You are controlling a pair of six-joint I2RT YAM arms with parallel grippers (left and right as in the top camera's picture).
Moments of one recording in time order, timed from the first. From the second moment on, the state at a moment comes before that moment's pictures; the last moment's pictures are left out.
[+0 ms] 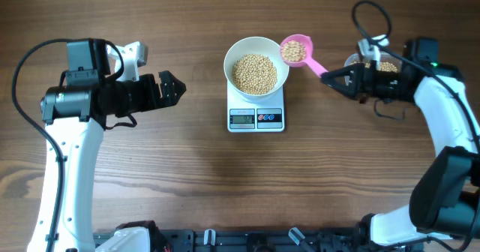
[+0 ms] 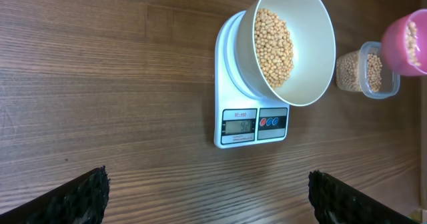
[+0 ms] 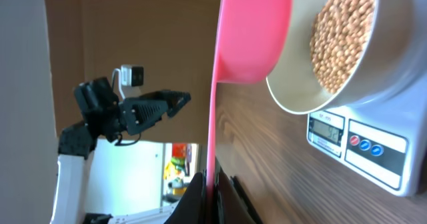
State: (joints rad) left arm 0.08 1.34 1.24 -1.00 0.50 -0.12; right arm -0.18 1.69 1.17 -0.86 -1.38 0.05
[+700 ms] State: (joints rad) left arm 0.08 1.34 1.24 -1.00 0.50 -0.12; right arm 0.15 1.59 1.17 -0.48 -0.80 0.31
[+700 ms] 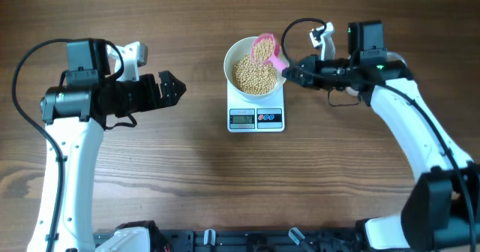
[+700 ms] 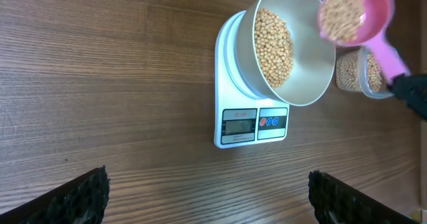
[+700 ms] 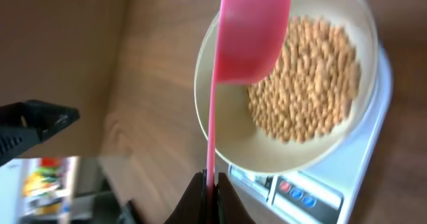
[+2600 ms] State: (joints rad) left arm 0.08 1.34 1.24 -1.00 0.50 -0.12; right arm 0.49 1.49 1.17 -0.53 0.08 -0.28
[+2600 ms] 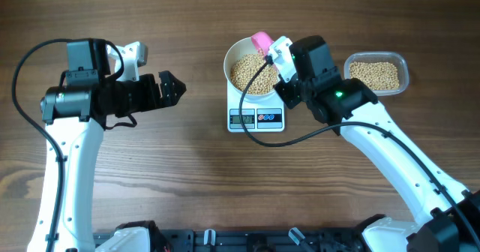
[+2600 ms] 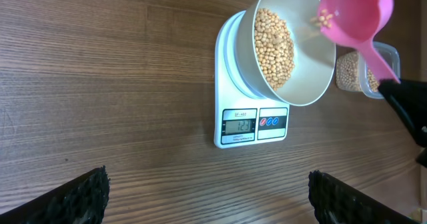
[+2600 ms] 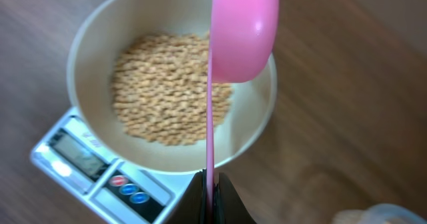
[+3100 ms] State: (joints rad) left arm 0.08 1.34 1.24 -1.00 0.50 -0.12; right arm 0.61 1.49 1.17 -0.49 0.23 -0.40
